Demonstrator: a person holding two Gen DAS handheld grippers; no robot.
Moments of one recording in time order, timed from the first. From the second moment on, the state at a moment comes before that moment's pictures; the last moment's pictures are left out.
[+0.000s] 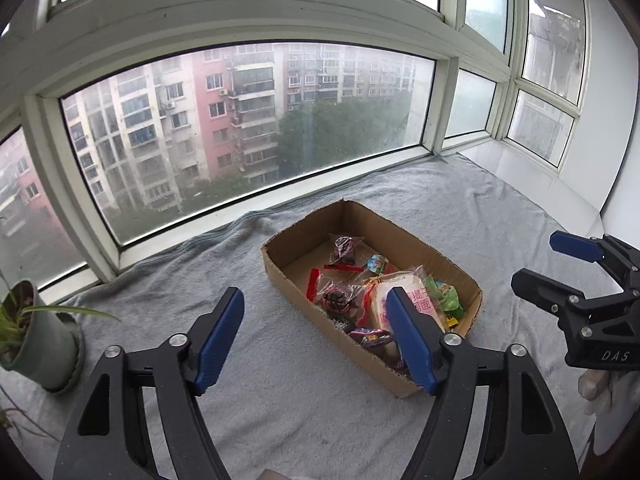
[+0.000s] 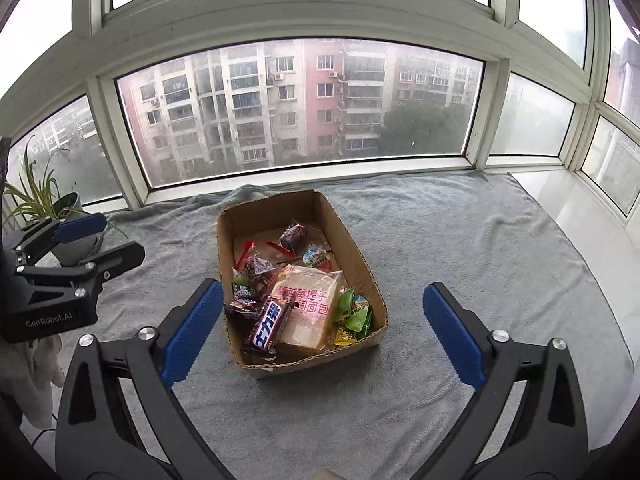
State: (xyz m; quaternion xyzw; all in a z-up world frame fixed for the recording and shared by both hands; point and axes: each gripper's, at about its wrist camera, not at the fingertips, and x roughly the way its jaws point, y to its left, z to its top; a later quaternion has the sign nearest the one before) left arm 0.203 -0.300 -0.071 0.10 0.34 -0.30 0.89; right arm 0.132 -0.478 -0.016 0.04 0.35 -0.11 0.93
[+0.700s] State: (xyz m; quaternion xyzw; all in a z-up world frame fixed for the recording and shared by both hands) left arm 0.104 -0.199 -0.036 0.06 0.31 -0.24 0.92; right arm 0.060 -0.389 0.015 0.04 0.32 -0.12 0.94
